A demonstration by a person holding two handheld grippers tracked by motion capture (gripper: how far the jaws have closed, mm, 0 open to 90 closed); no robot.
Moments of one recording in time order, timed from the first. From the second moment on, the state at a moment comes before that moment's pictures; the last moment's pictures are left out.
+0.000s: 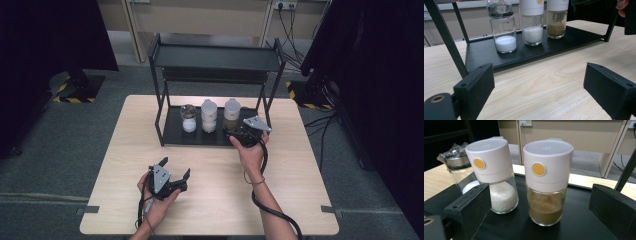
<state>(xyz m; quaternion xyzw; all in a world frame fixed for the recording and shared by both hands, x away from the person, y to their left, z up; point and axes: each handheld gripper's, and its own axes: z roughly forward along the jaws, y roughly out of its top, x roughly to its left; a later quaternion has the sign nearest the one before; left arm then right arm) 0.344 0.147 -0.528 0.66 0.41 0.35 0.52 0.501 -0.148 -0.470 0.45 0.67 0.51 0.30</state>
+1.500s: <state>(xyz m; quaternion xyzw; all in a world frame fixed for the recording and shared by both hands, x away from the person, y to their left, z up) 0.344 0.147 -0.528 0.66 0.41 0.35 0.52 0.456 -0.166 -0.472 0.43 0.68 0.53 0.27</state>
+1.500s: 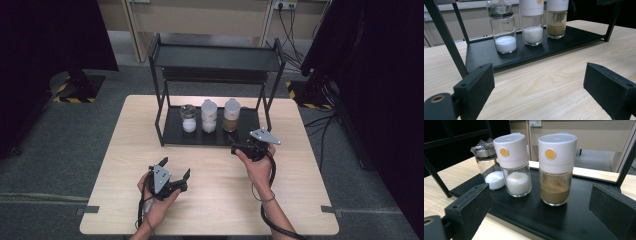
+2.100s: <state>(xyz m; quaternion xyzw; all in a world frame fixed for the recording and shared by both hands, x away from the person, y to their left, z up) 0.344 0.147 -0.528 0.66 0.41 0.35 0.52 0.436 -0.176 -0.479 0.43 0.68 0.53 0.27</state>
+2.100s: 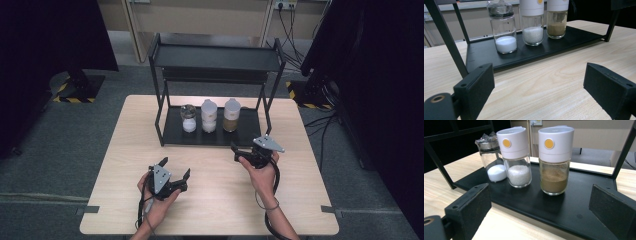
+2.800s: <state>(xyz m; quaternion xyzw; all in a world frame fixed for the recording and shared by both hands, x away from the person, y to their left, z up) 0.343 0.147 -0.528 0.66 0.41 0.35 0.52 0.413 -0.184 -0.484 0.42 0.69 0.52 0.28</state>
